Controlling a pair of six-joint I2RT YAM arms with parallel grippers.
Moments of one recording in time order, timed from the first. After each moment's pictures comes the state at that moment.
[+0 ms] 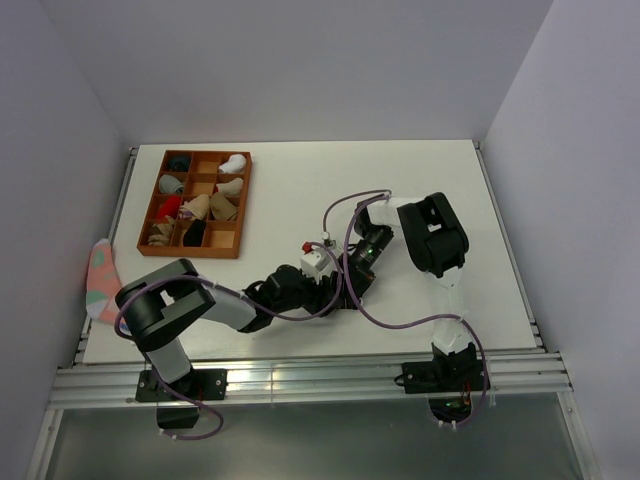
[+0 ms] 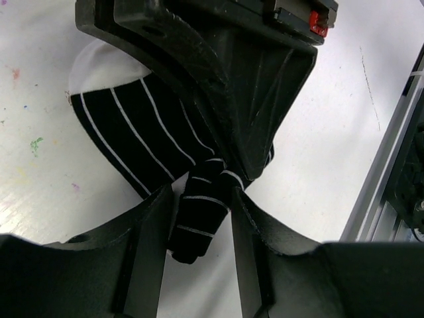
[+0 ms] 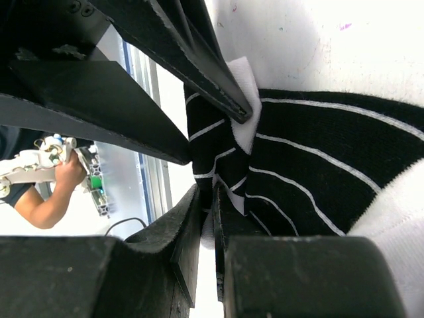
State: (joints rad) left arm -0.99 1.70 0.52 0.78 0.12 -0.48; right arm 0.39 2.23 1.39 -1.37 -0.95 -1.08
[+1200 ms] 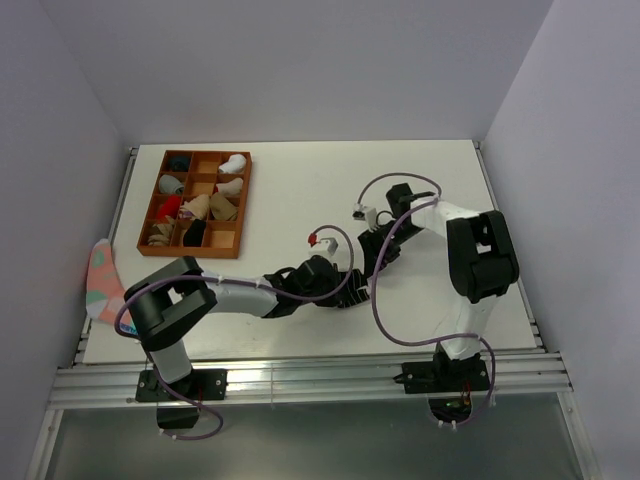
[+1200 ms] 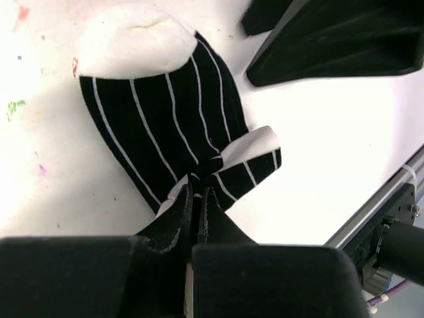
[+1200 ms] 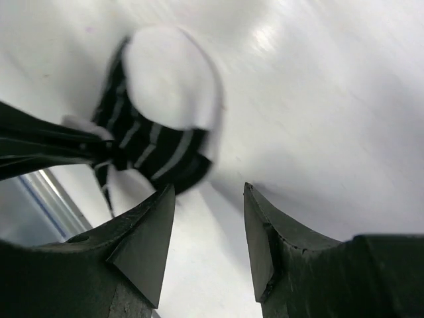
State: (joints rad) left arm -1.05 1.75 0.79 0.32 -0.08 -0.88; right arm 0.24 1.87 1.16 -0.81 -0.66 -0.50
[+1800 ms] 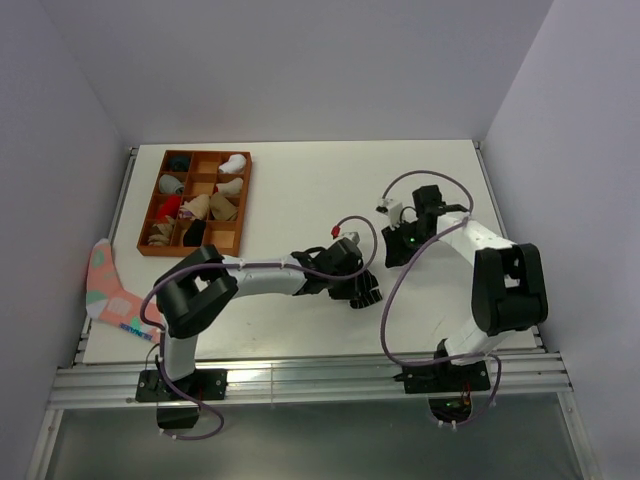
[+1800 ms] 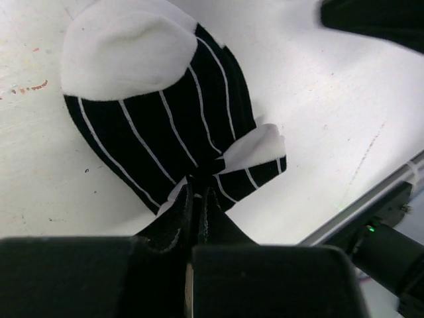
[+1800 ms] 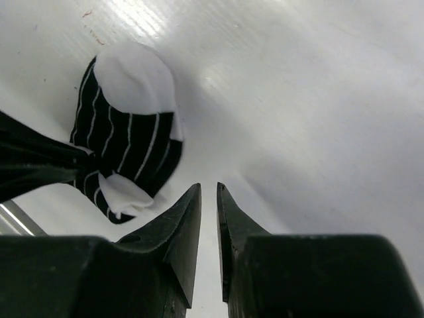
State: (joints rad) left arm -1.06 1.92 1.18 -0.14 0.00 -0.93; right arm 0.12 1.61 0.97 -0.65 -0.53 -0.46
